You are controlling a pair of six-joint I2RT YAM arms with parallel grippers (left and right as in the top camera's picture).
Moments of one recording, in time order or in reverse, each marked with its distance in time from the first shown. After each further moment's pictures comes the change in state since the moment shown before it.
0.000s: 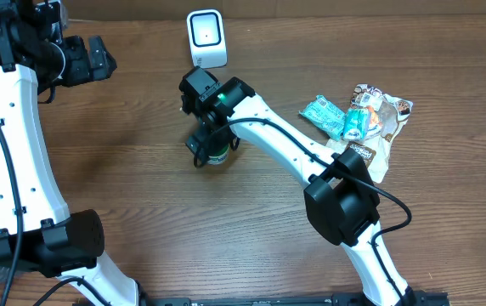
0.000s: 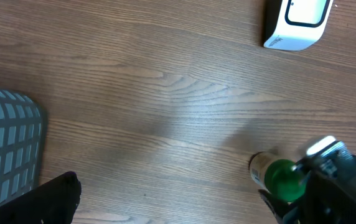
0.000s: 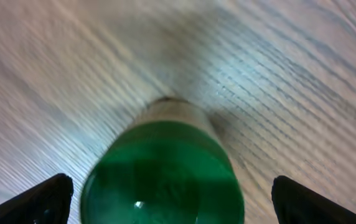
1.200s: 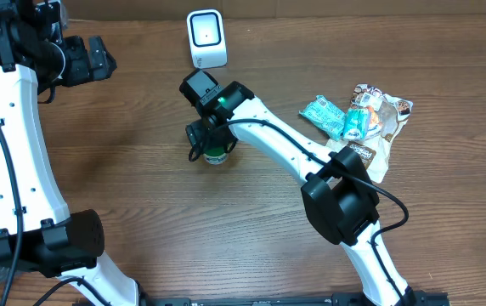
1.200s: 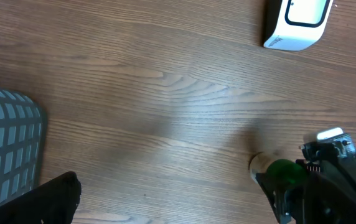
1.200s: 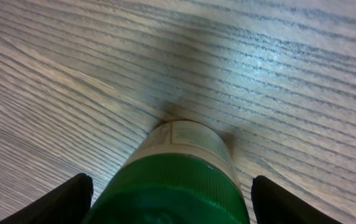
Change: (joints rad) left arm 0.000 0.000 0.000 0.000 0.000 0.000; right arm -0.001 0.004 -0.051 0.089 0.000 0.276
